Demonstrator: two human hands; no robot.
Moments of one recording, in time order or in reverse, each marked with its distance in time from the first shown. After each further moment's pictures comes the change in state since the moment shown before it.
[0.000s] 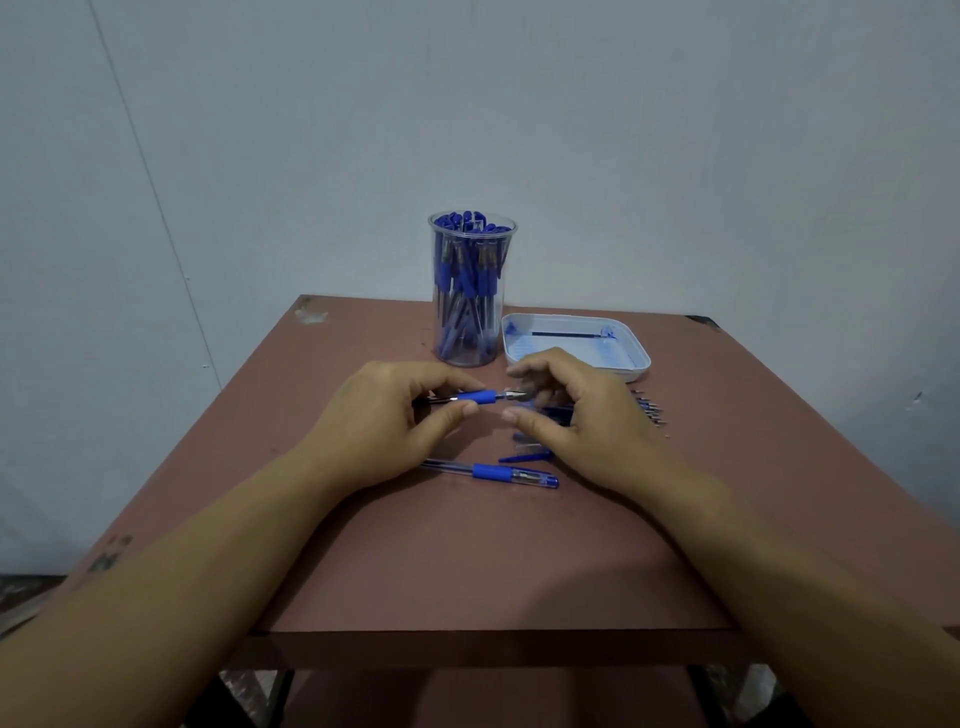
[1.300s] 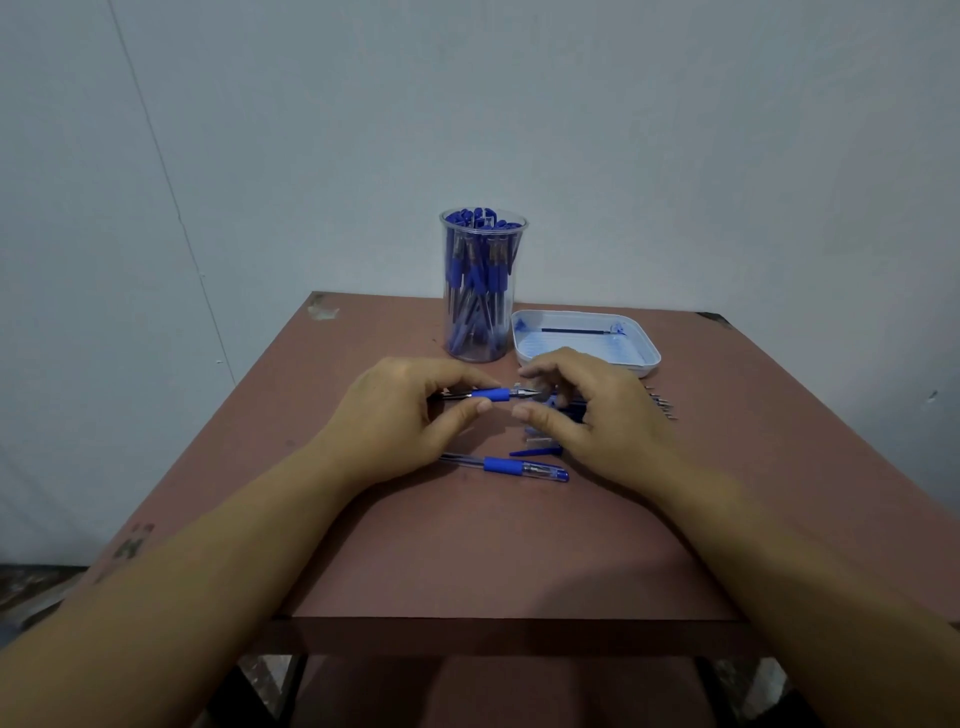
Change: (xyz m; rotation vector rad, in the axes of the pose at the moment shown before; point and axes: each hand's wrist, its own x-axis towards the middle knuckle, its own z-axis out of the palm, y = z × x) left_hand -0.001 0.004 -0.001 0.018 0.000 0.044; right_hand 0.000 0.005 0.000 -0.169 0.048 -0.113
